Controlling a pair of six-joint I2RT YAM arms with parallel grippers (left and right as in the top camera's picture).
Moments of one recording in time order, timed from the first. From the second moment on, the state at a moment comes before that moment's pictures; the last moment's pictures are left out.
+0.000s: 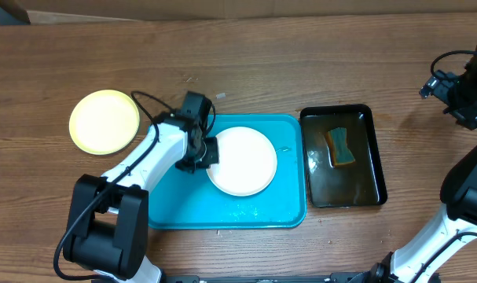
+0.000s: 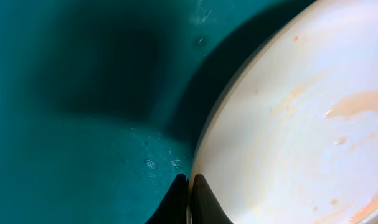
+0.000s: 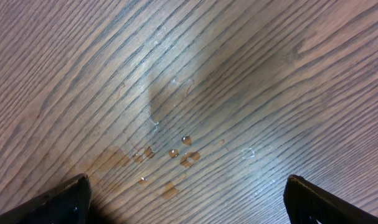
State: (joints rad) left arm -0.30 1.76 1.12 -0.82 0.10 -0.39; right arm -0.42 2.08 1.83 -1.15 0.01 0.31
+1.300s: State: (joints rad) left arm -0.92 1.77 1.65 -0.87 -0.55 -0.28; right arm -0.42 2.08 1.83 -1.14 0.01 0.31
